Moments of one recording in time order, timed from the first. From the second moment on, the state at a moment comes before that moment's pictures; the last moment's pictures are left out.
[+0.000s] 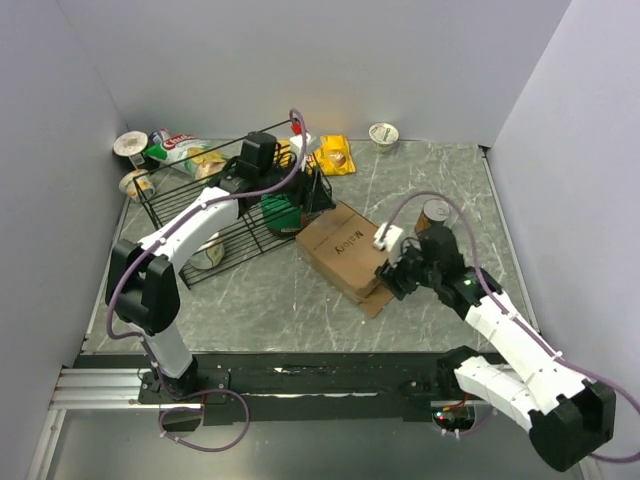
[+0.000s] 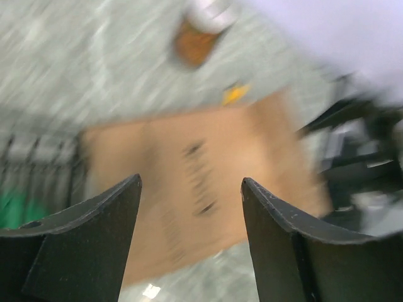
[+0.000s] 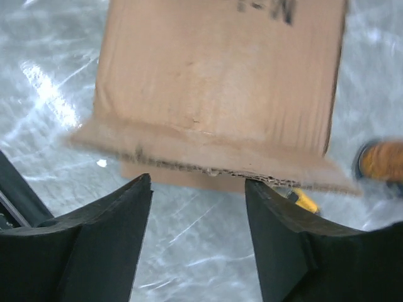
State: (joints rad) left arm -0.49 1.72 1.50 -0.21 0.76 -0.12; right arm 0.46 0.88 0.71 -0.55 -0.26 -0.47
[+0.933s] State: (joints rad) left arm -0.57 1.83 1.43 -0.34 0.38 -0.19; right arm 0.11 0.85 0.78 -0.67 -0.54 0.01
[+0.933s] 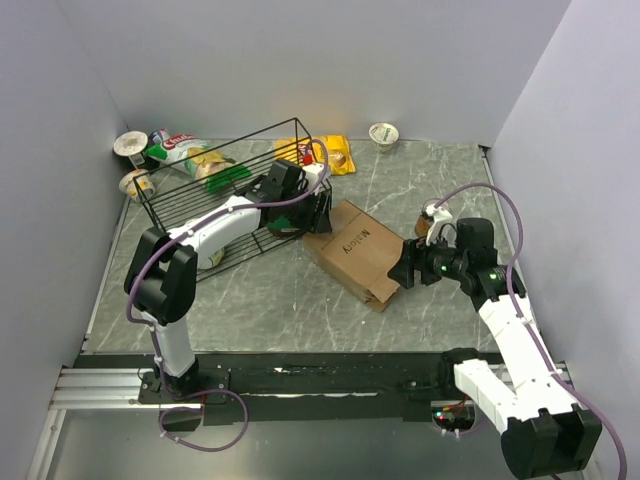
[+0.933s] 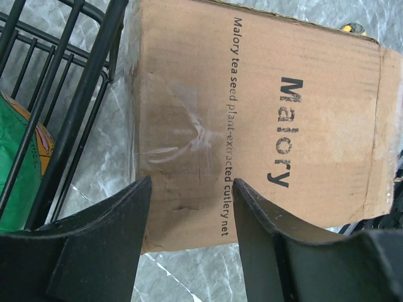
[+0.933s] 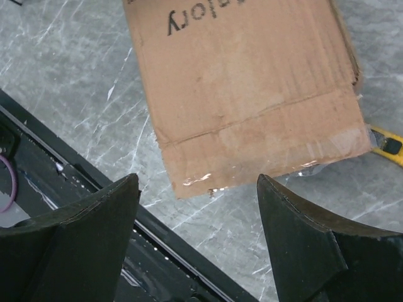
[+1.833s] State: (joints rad) left arm -0.59 1.81 1.41 -0.35 0.29 -0.18; right arm -0.09 1.12 0.71 -0.61 -0.59 0.23
